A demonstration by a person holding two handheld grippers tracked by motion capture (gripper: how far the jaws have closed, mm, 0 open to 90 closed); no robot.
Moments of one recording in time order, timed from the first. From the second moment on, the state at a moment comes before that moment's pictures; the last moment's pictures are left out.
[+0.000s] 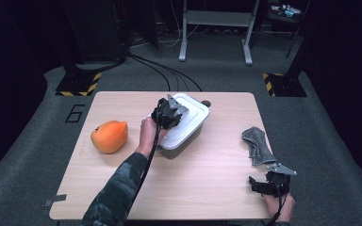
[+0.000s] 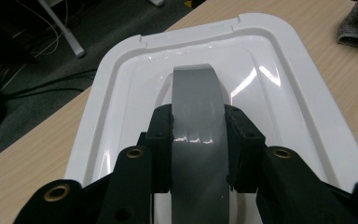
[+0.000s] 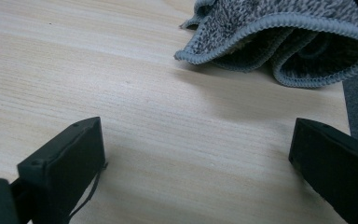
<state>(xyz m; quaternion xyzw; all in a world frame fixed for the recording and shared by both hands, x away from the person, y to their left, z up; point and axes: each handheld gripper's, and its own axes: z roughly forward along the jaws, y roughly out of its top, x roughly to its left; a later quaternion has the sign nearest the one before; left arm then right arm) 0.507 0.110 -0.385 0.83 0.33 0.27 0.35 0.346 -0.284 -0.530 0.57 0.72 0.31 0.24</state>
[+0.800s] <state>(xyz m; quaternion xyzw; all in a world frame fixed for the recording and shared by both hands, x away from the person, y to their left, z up) 0.506 0.124 -0.384 0.81 0.35 0.29 0.36 0.346 -0.285 -0.530 0.57 0.73 0.31 0.24</state>
